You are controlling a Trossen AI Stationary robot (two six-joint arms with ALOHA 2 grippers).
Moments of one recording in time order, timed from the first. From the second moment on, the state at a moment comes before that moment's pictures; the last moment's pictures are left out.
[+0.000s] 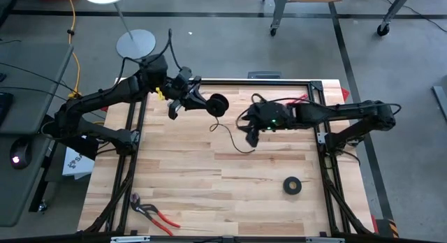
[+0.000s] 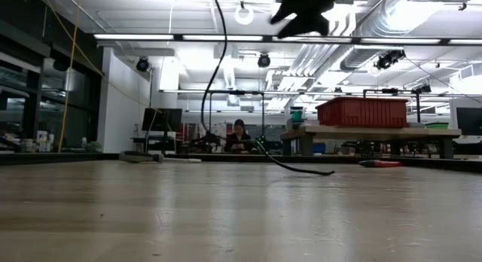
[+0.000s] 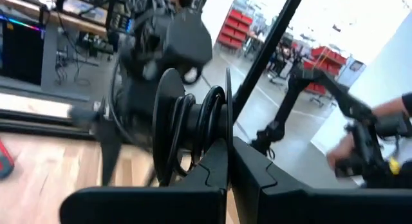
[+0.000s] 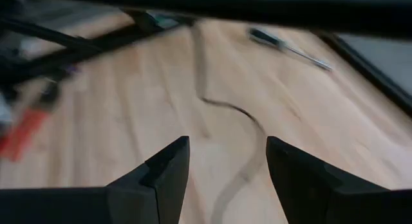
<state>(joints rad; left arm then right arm) 0.39 1.24 1.24 -0.08 0.76 -0.31 0.02 1.39 1.18 -0.40 0.19 0.31</state>
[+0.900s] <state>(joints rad) 0.38 1.22 1.24 0.16 0.73 -0.41 -0.05 1.60 1.18 0.10 0.14 0.29</state>
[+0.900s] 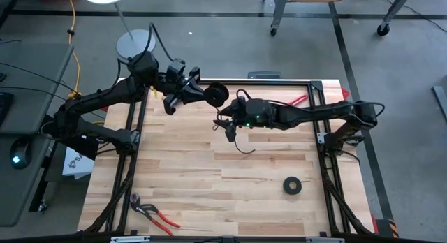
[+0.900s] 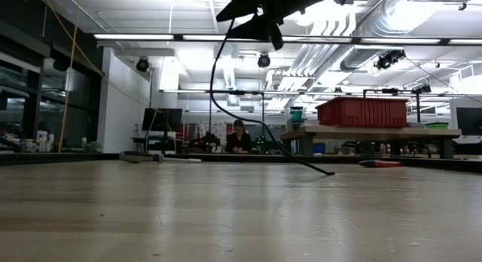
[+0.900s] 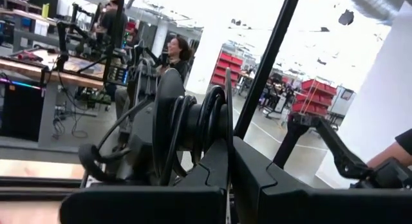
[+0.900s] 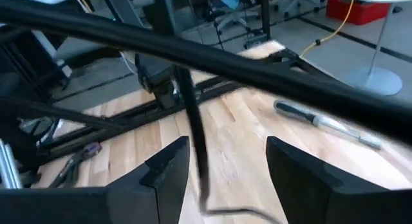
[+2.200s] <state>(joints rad) 0.52 1.18 1.24 0.15 0.72 -0.44 0.03 1.50 1.18 -0.01 0.09 0.31</state>
